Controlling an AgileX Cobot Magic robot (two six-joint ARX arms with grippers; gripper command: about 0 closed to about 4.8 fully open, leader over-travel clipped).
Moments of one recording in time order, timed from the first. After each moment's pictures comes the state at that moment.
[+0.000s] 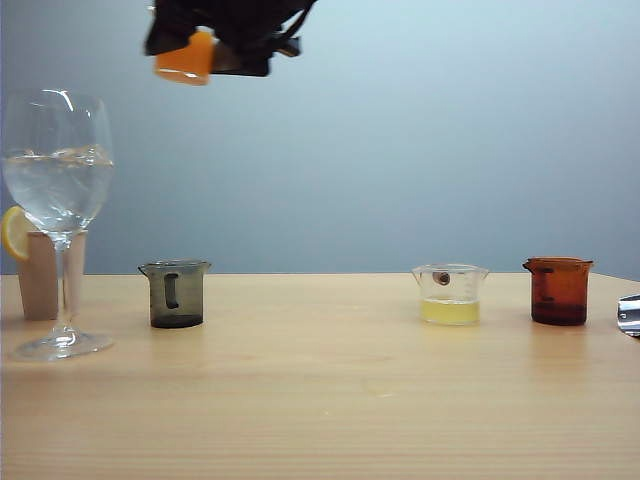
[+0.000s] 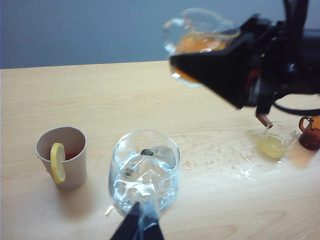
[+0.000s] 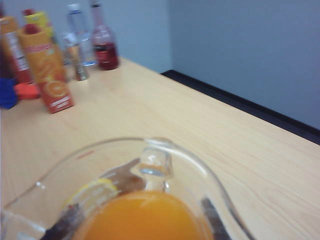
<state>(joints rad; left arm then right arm) -0.07 0.41 0.74 -0.56 0.29 0.01 0.81 1.88 1.54 0.24 -0.08 0.02</state>
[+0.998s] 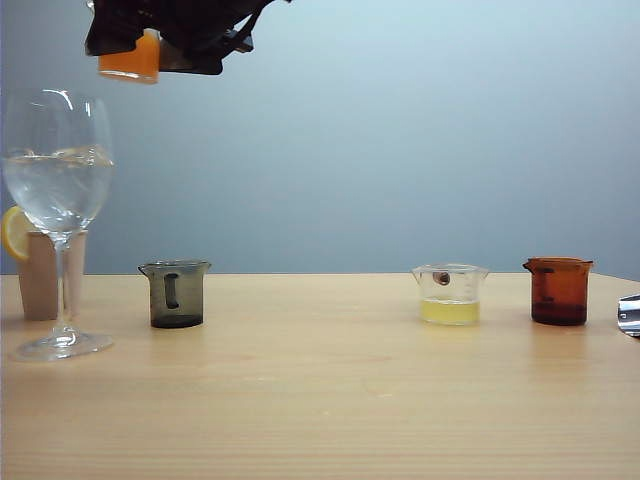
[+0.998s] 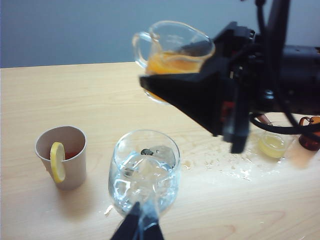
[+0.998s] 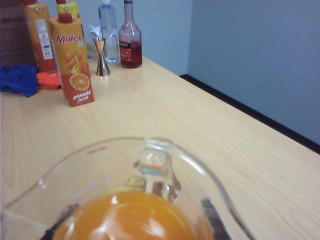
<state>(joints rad) -0.07 0.42 0.74 -0.56 0.29 0.00 0.88 1.95 1.60 0.26 -0.07 -0.05</state>
